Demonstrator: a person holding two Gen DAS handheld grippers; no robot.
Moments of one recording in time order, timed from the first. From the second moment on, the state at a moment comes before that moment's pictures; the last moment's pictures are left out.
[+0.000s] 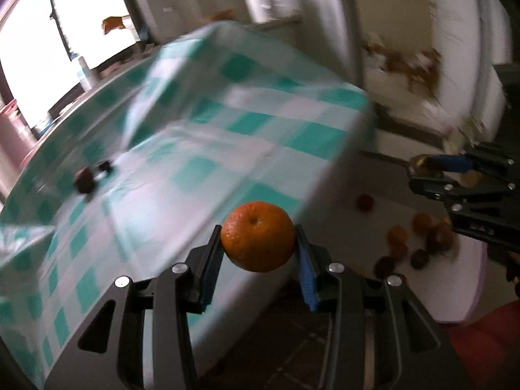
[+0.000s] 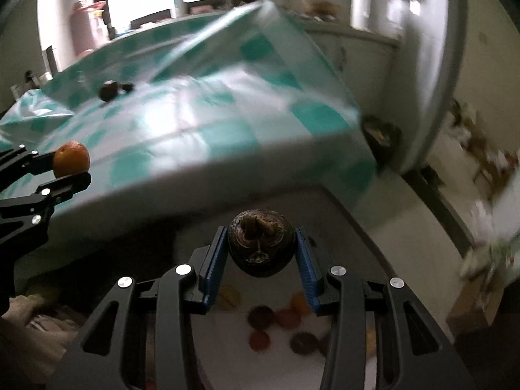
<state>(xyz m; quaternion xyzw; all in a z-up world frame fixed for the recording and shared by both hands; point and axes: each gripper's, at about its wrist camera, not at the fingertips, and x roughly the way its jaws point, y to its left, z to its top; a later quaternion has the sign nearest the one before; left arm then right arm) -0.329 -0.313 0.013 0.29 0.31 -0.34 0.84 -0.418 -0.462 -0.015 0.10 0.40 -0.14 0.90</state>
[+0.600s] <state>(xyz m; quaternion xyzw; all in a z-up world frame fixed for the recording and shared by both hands) -0.373 -0.424 -0.116 0.44 0.37 -0.41 0.71 -0.456 -0.516 -0.121 0.18 0.49 -0.21 0.83</state>
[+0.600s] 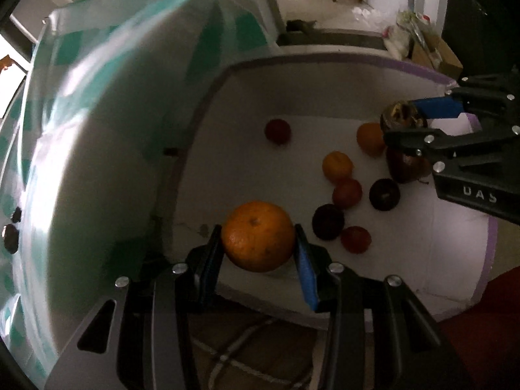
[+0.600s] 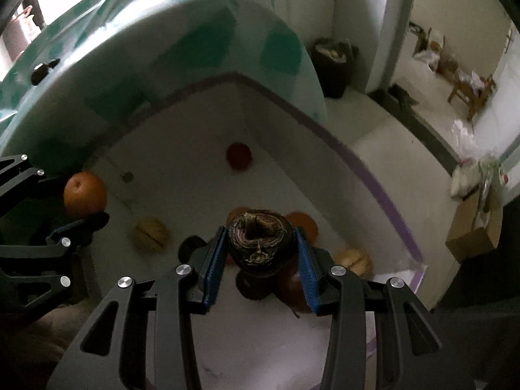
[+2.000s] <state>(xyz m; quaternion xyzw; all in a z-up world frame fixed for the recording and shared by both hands) -0.336 -0.449 -0.166 0.44 0.42 -0.40 0.69 -0.441 -0.517 -0.169 0.22 0.54 -0.17 0.80</state>
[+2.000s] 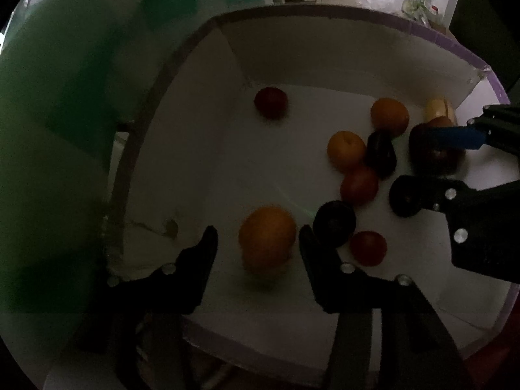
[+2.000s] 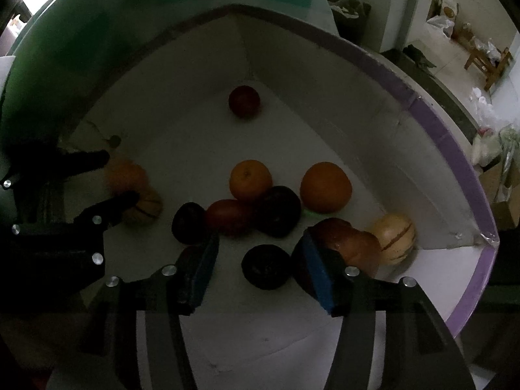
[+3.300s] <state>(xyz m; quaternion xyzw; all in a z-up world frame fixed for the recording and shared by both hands) -0.143 -0.186 0.064 0.00 0.29 -0.24 0.93 -0.257 -0.376 0.039 -0.02 0.35 -0.07 0.93</state>
